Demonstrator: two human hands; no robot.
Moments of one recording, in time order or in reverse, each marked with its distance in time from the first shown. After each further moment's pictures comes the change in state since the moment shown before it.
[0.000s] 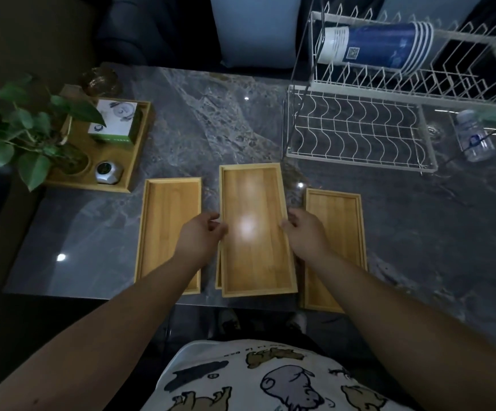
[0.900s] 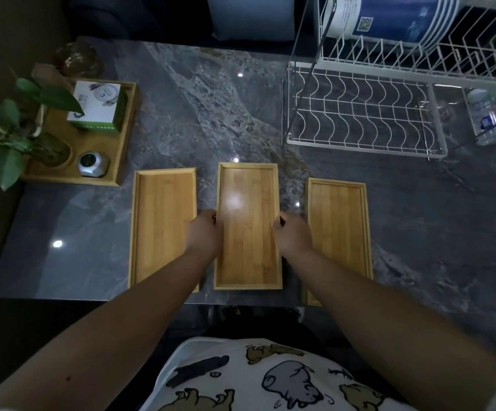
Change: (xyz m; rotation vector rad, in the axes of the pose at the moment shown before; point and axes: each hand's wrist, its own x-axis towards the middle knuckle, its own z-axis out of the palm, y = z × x) left_hand 0.025 -0.008 0.030 0.126 0.062 -0.090; right_hand 0.013 0.011 0.043 -0.132 0.049 0.193
